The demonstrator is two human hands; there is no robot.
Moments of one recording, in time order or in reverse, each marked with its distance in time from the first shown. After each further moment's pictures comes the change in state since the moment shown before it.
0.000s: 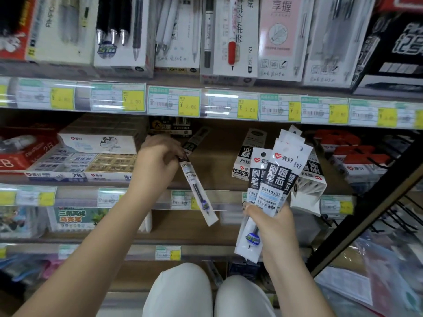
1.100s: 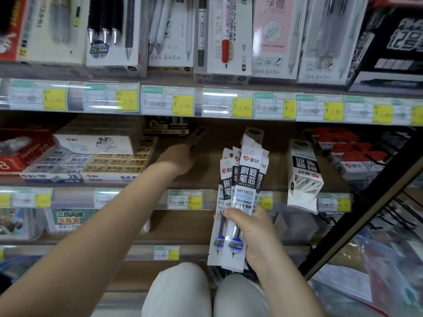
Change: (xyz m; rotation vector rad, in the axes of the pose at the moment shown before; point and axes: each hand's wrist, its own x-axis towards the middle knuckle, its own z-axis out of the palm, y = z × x) left_hand 0.049 -0.019 0.065 0.286 -0.635 -0.361; right_hand -0.006 -0.003 0.016 0.091 -0.225 0.255
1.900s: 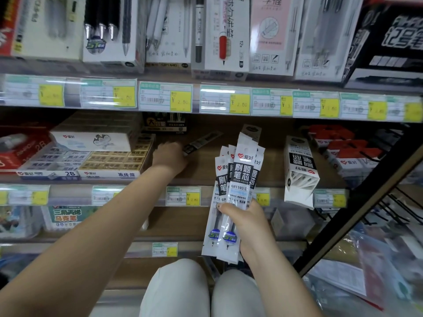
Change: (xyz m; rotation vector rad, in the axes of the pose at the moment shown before) left_hand 0.017 -0.020 0.022 0.105 0.185 -0.036; right_hand 0.002 0.001 0.004 -0.076 0.023 -0.036
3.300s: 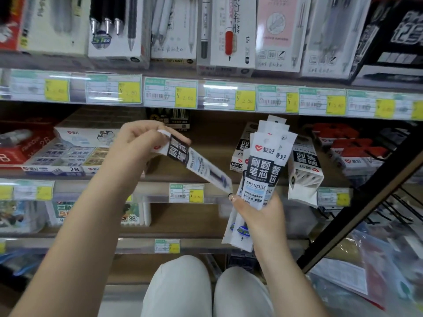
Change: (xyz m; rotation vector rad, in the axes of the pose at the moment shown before) left_hand -0.131 0.010 -0.127 -1.150 0.006 0.323; right_hand -0.005 0.001 -0.011 -0.144 0.144 -0.350
